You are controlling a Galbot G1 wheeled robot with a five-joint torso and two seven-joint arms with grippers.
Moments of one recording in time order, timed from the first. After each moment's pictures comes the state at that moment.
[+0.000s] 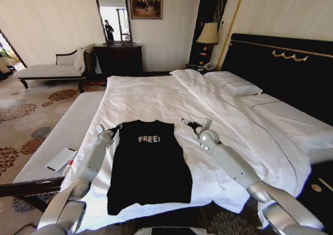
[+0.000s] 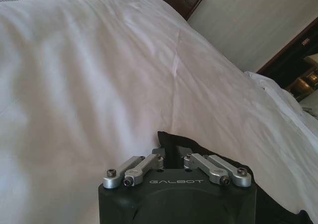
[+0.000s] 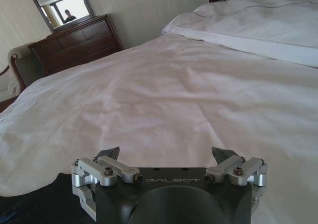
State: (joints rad) left arm 0.52 -1.18 -0.35 -0.96 -1.06 0.35 -0.05; right arm -0.46 1.05 -0.11 1.27 1.17 -0.26 0.35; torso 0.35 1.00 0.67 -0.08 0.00
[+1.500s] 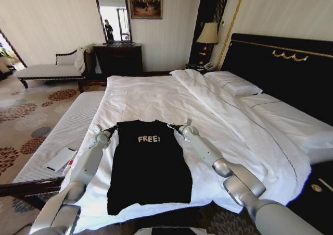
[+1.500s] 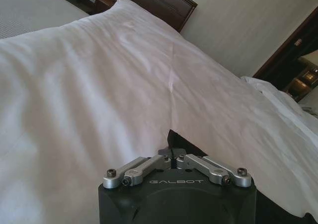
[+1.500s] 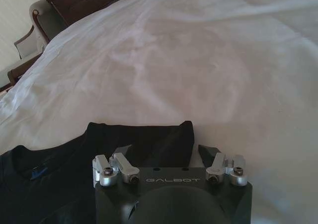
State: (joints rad) left arm 0.55 -1.15 -0.34 -1.01 -1.03 0.32 -0.04; right arm -0.28 1.34 -0.15 0.77 1.11 -0.35 0.07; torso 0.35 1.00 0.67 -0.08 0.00
